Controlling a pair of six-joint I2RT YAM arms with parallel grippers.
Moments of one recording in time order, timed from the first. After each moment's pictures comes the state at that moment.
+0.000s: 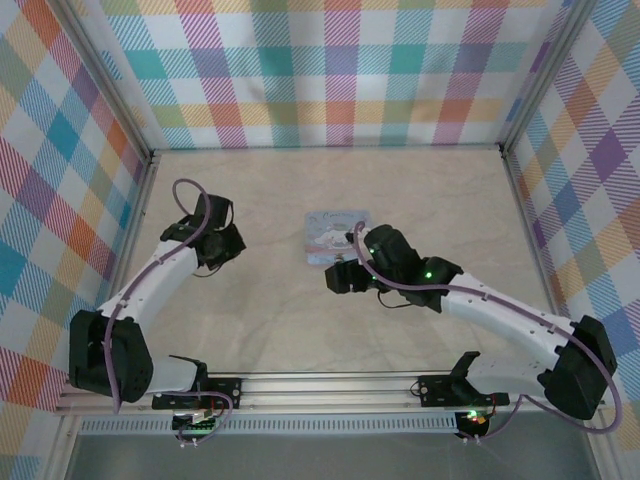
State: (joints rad) left arm -0.25 1.33 1.00 -0.71 -0.03 -0.71; right arm 0.84 1.17 0.89 -0.42 -0.14 0.52
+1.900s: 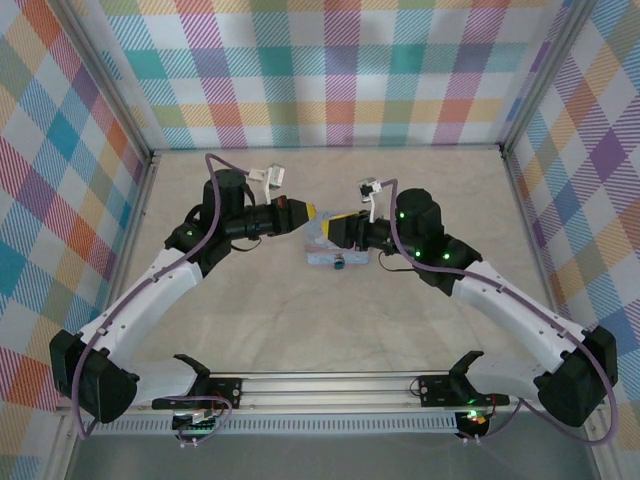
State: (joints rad) left arm -0.51 1.23 1.14 -0.28 0.58 -0.74; right arm 0.70 1.18 1.01 -0.09 -0.42 0.54
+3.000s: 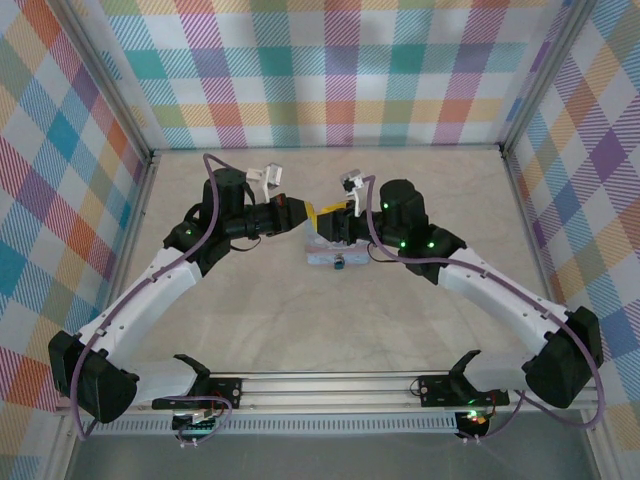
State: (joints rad) left arm -0.51 1.23 1.16 -0.32 0.54 -0.77; right arm 0.72 1.28 1.08 -0.09 -0.37 0.39
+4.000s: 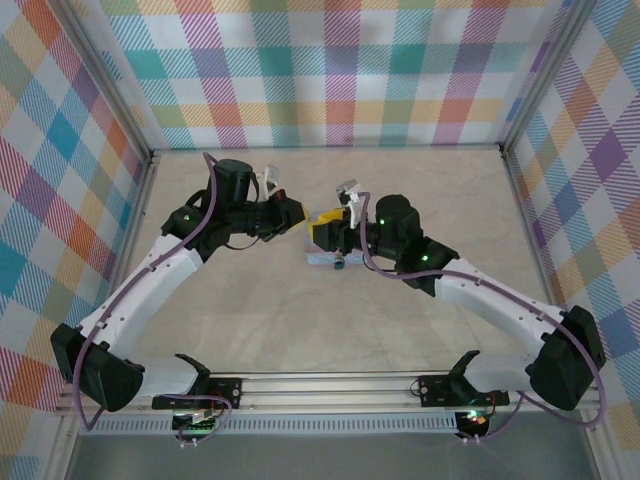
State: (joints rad) left arm -0.51 1.29 1.32 -0.61 0.49 -0.89; right arm 0.77 1.27 0.98 0.06 -0.30 0.34
